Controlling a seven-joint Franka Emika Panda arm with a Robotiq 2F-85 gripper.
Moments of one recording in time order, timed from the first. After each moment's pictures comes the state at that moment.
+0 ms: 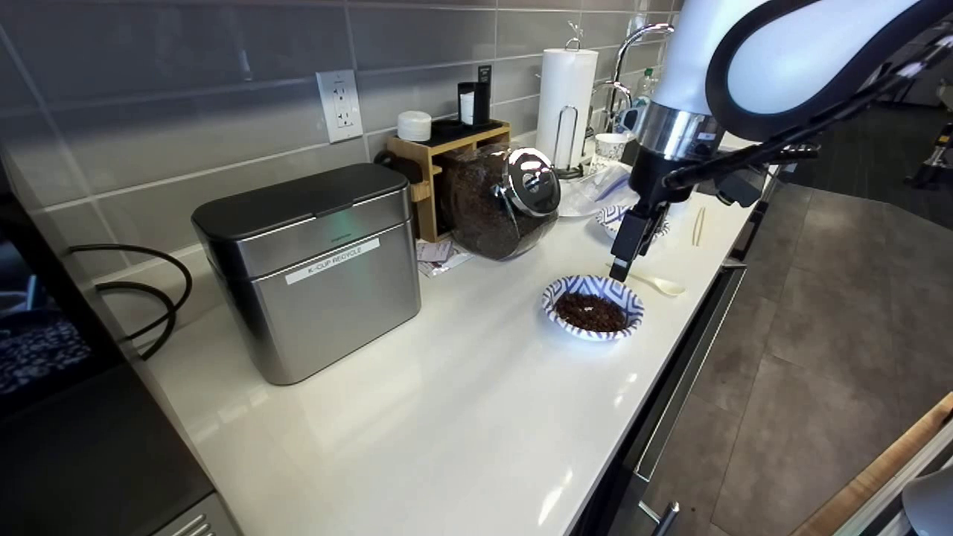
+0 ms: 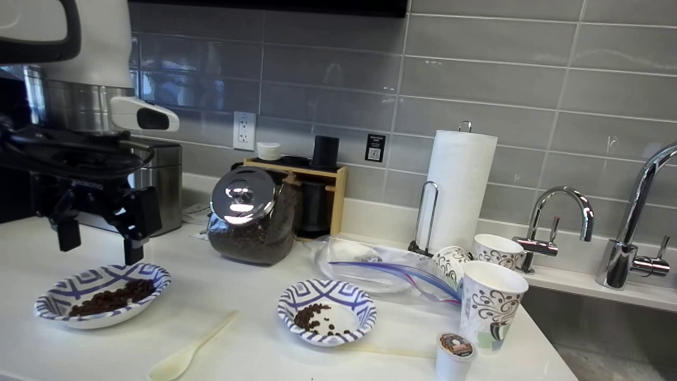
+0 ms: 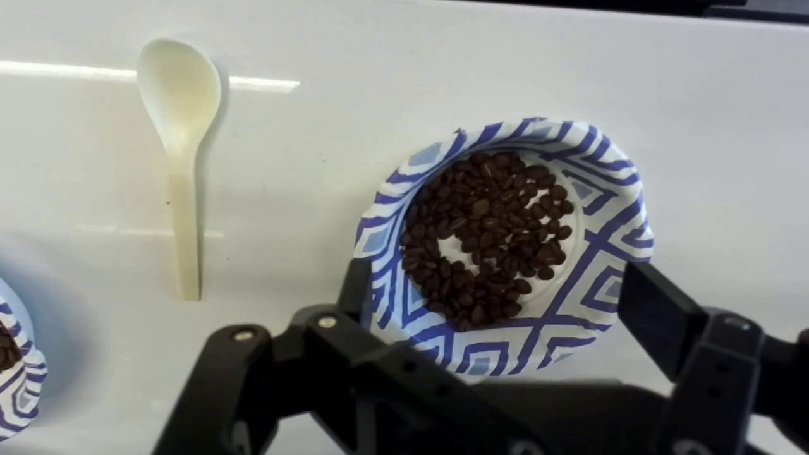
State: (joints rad) arm 0.23 -0.25 0.15 -2.66 0.12 2.51 -0.18
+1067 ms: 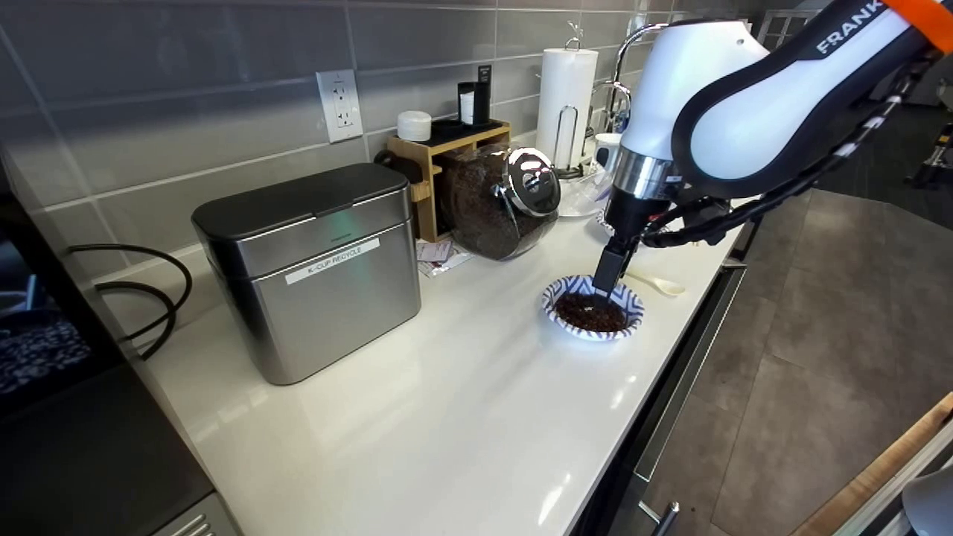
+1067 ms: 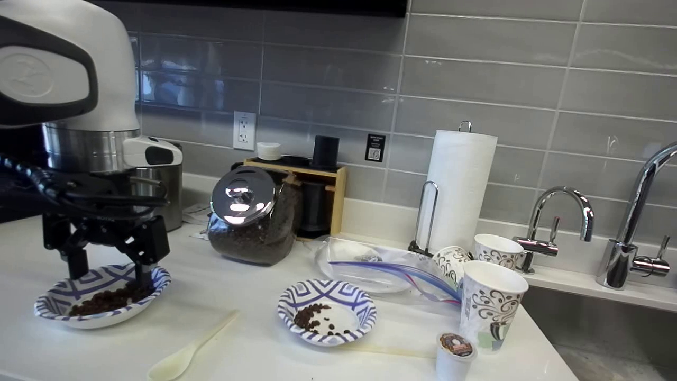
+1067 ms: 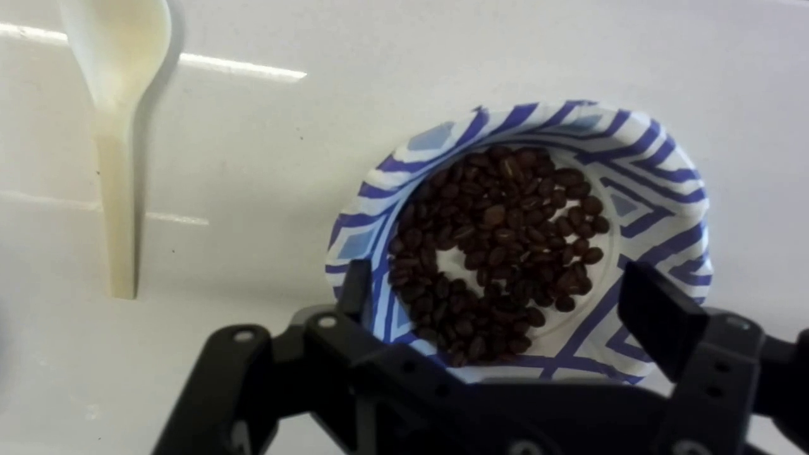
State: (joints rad) arm 0.24 -0.08 0.17 -2.62 0.04 2.64 -0.18
